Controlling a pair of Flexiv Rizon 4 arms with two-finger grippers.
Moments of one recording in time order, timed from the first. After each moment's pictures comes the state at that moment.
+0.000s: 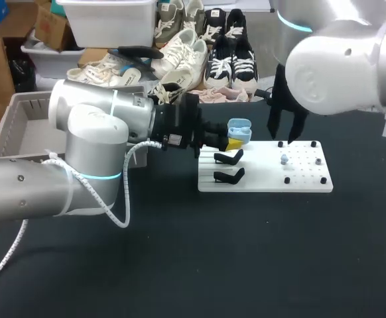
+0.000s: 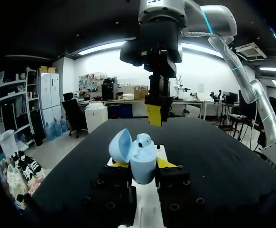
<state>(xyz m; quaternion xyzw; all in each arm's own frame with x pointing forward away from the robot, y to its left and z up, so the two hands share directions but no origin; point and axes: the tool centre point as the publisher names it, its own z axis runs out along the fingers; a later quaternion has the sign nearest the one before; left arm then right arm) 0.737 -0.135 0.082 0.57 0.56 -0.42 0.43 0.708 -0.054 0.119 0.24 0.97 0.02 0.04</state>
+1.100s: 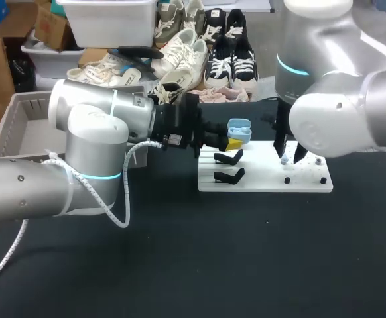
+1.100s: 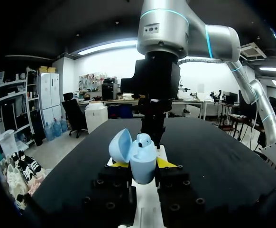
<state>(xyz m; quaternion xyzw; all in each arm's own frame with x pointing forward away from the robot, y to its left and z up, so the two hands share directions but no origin) 0.737 -0.135 0.083 0.57 0.56 -0.42 0.43 0.722 -0.078 0.051 0.28 0.96 0.00 0.07</state>
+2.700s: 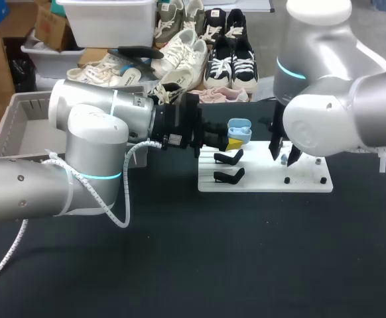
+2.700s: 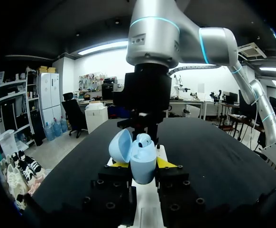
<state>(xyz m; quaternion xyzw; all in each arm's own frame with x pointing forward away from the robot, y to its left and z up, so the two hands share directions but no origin) 0.737 -0.135 0.083 0.57 0.56 -0.42 0.43 0.738 -0.070 0.028 0.30 0.95 0.02 0.05</state>
